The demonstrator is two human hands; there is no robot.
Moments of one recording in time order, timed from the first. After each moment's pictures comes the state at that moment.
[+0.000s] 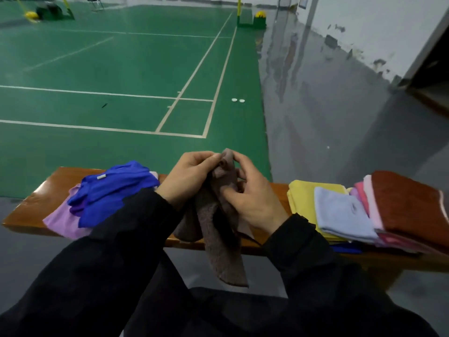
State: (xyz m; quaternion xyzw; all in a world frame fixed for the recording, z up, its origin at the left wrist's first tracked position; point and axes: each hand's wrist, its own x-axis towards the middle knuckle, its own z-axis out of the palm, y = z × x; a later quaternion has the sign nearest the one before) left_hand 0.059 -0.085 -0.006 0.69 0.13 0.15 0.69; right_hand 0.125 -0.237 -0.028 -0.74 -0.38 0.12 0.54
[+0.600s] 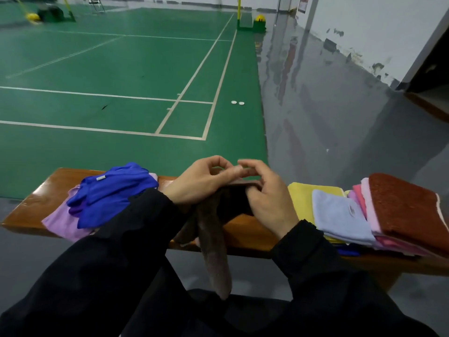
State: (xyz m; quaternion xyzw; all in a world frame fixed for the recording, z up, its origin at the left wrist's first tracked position) left_hand 0.065 -0.092 -0.007 0.78 0.09 0.07 0.62; right_hand 0.134 -0.260 -0.025 -0.79 -0.33 0.05 0.52
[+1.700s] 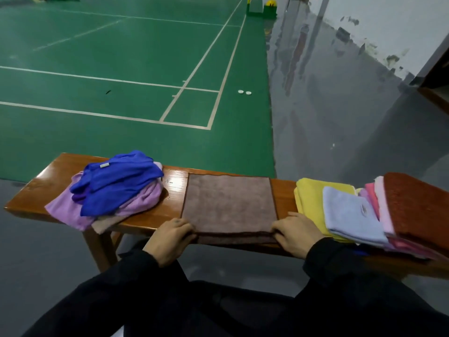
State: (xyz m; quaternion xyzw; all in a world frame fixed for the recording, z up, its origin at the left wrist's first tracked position) left_hand -0.019 -0.029 -0.203 0.98 0.06 0.08 0.18; right_hand 0.200 -0.321 -0.150 -0.87 -0.48 0.11 -0.06
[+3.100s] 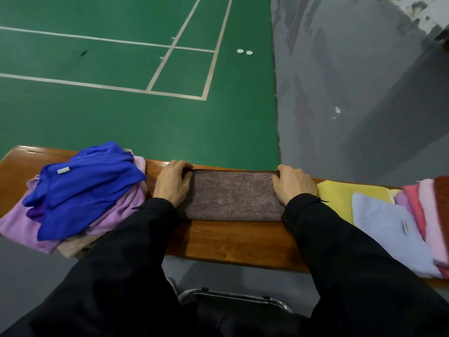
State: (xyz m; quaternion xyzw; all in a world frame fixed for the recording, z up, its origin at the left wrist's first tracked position) left_hand 0.146 0.056 -0.210 0.91 0.28 0.14 0.26; right_hand 0.316 -0.200 -0.187 -0.98 -0.21 0.03 0.04
